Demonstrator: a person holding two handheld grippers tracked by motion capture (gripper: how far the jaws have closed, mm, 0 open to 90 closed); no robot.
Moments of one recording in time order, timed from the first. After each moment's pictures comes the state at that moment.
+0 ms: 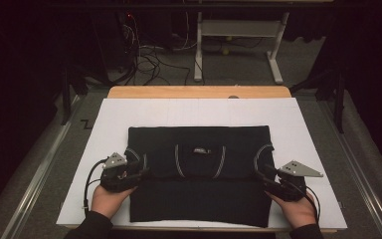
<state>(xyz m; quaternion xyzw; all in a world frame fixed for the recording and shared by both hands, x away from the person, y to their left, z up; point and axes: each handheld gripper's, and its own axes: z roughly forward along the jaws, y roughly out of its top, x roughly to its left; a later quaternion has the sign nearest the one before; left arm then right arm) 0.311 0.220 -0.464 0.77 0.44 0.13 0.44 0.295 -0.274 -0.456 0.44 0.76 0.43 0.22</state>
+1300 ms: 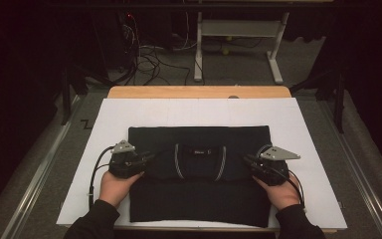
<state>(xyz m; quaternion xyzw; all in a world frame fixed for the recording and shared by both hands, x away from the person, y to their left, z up) 0.340 0.209 -0.458 0.77 0.43 0.10 0.45 0.332 -0.240 -0.449 0.40 0.79 0.41 0.23</state>
